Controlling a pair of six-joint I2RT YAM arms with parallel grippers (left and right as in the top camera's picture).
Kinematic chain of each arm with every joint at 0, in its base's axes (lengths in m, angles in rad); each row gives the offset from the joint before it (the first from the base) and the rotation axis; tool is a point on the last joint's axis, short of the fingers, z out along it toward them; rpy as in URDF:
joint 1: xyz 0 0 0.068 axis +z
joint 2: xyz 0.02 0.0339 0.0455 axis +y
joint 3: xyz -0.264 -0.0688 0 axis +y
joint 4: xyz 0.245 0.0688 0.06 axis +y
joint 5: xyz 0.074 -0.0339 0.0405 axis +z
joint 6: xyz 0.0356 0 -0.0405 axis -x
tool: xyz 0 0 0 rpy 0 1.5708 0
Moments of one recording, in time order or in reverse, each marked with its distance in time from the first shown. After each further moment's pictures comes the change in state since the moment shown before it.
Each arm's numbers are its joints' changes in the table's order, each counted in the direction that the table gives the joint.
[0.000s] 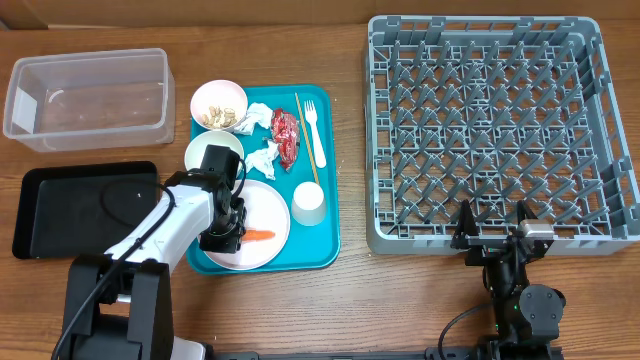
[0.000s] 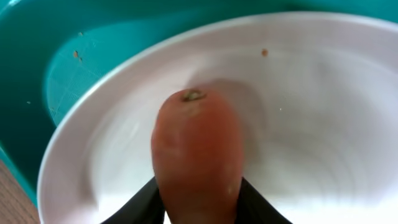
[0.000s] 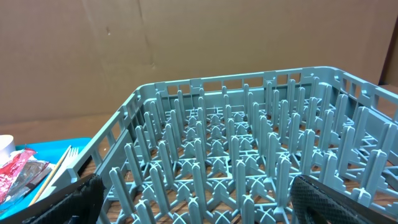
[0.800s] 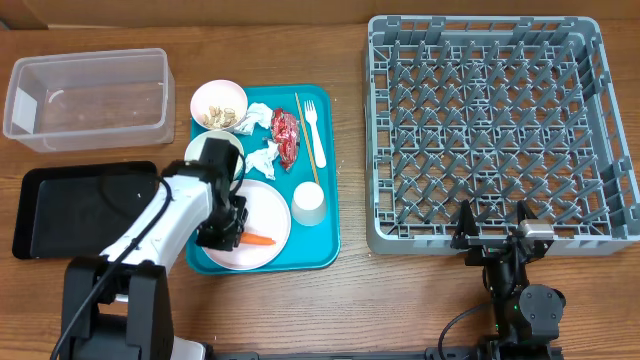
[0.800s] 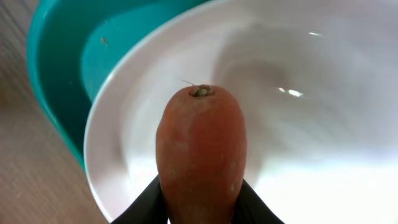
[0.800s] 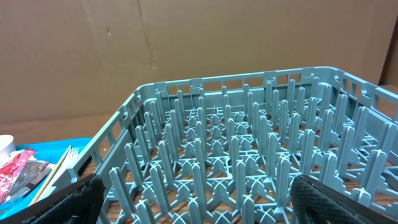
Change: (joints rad) left arm 0.000 0.000 -0.123 0.186 -0.034 -0.107; right arm 0.000 0.000 0.000 0.000 0.000 0.000
